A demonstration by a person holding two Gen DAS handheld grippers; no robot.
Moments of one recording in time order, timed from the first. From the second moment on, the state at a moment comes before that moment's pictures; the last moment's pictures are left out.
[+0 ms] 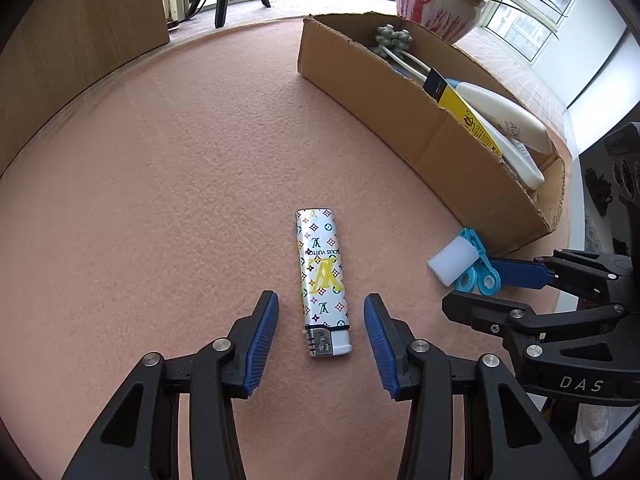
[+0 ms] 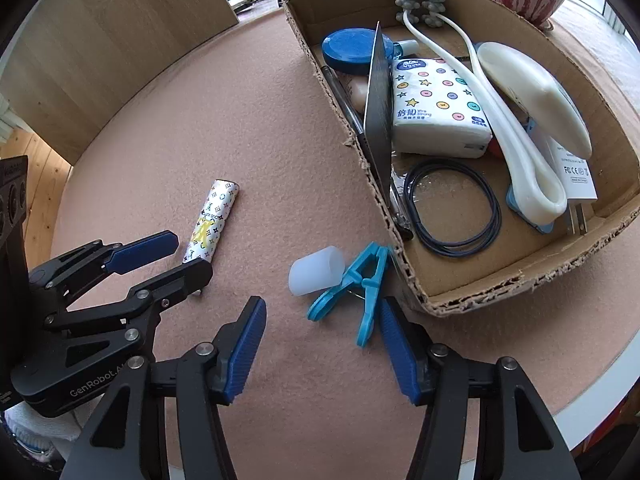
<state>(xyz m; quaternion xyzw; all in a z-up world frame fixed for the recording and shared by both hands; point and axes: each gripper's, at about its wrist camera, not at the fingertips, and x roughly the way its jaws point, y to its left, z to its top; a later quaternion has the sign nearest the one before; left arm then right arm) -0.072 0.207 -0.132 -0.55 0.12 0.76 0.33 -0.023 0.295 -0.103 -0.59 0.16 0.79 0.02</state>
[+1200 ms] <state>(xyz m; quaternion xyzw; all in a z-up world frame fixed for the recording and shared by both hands) -0.095 0.199 -0.081 -0.53 0.01 0.79 0.32 0.033 0.331 -0.036 -0.53 0.18 0.83 -0.04</state>
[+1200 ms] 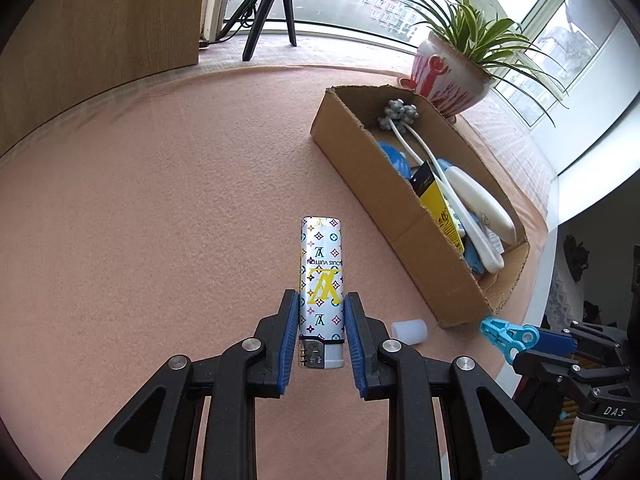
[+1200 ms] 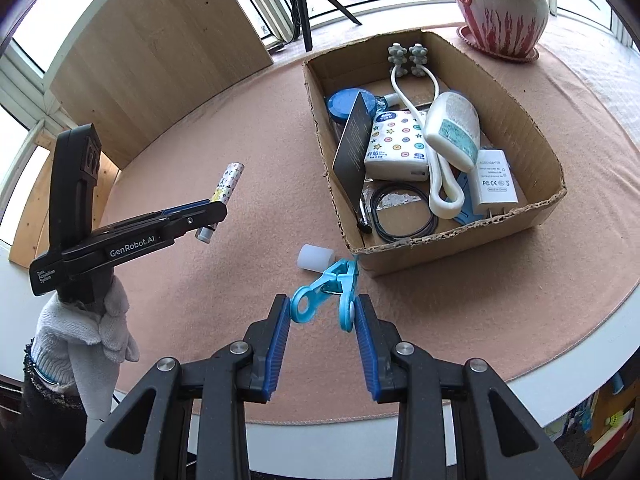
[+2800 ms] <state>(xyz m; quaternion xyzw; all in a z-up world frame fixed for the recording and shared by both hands) -0.177 0.337 -0.048 -0.47 0.03 0.83 0.30 -0.090 0.440 0.003 -0.46 0.18 0.87 -0.05</state>
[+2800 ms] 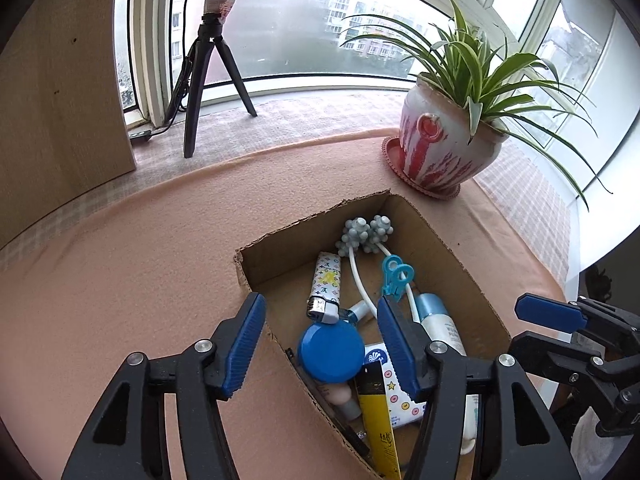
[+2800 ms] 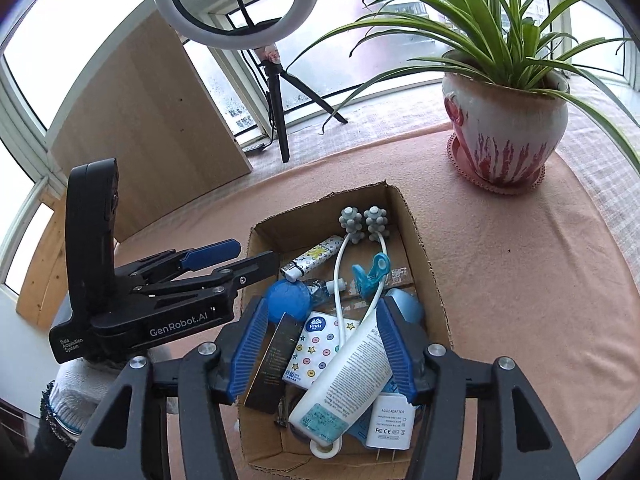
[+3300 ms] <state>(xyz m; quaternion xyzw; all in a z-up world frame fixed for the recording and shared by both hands) -0.133 0.267 -0.058 -0.50 0.03 0.82 0.28 -0.054 0.432 -0.001 -0.46 0.20 0.86 -0.04</state>
